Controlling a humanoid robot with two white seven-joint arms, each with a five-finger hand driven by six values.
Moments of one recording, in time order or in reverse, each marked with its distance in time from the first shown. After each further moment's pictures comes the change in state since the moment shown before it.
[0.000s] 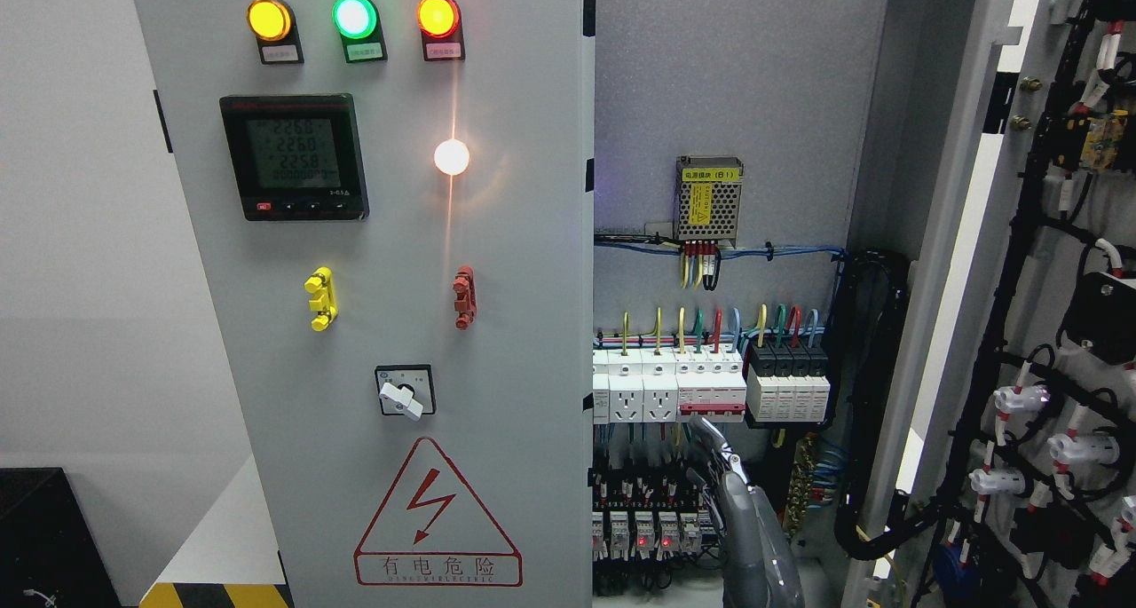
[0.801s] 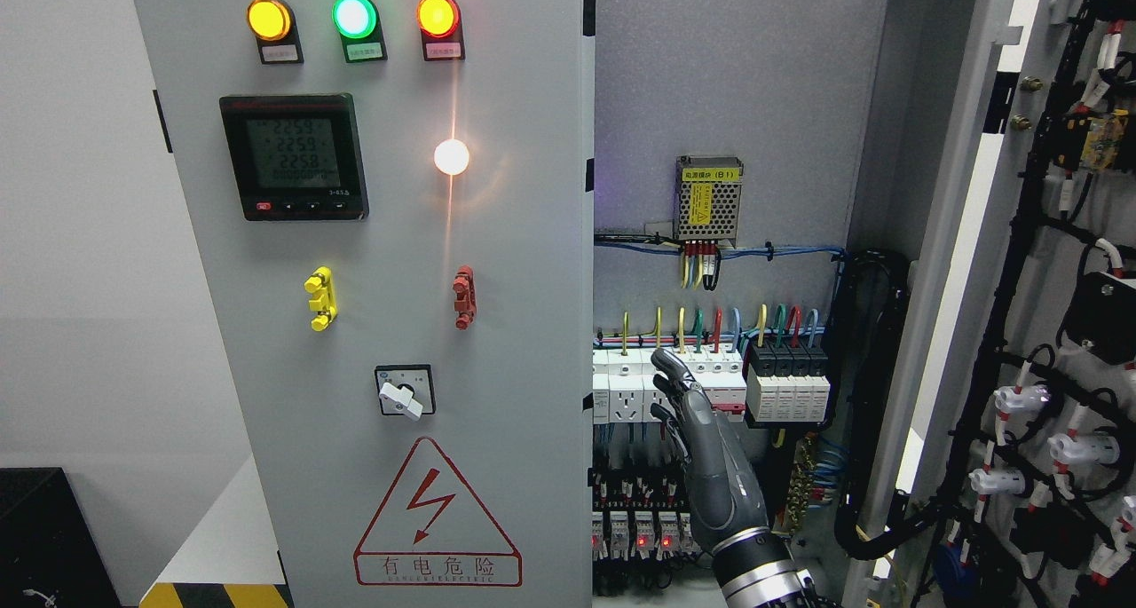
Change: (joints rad) left arm 0.000 -0.001 0.000 0.000 0.000 0.000 0.000; right arm -0.193 -0.002 0.032 0.127 -0.034 0.022 0.051
